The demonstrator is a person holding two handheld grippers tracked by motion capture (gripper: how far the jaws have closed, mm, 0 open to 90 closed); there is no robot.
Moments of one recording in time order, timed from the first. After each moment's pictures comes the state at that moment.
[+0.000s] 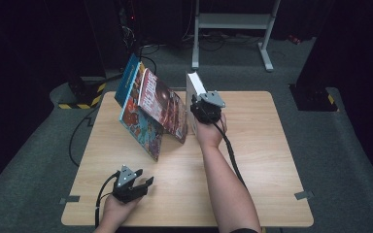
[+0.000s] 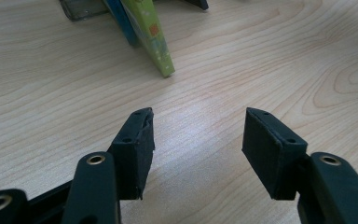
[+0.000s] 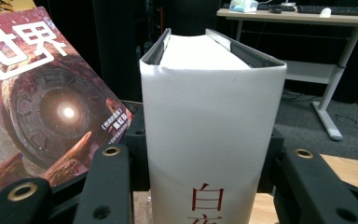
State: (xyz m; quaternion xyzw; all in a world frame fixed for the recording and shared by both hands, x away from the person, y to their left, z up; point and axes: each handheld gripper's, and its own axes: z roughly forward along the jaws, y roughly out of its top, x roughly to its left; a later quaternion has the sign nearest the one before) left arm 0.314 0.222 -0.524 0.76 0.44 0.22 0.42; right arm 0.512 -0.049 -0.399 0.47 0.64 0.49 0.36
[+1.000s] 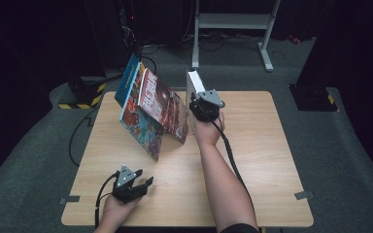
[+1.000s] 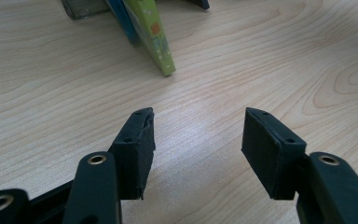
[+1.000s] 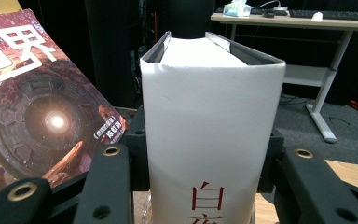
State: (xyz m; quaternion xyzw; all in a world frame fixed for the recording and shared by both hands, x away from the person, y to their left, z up) left arm 0.313 0.223 -0.524 0.76 0.44 0.22 0.42; right arm 0.522 -0.042 -0.403 0.48 0.63 0.49 0.37
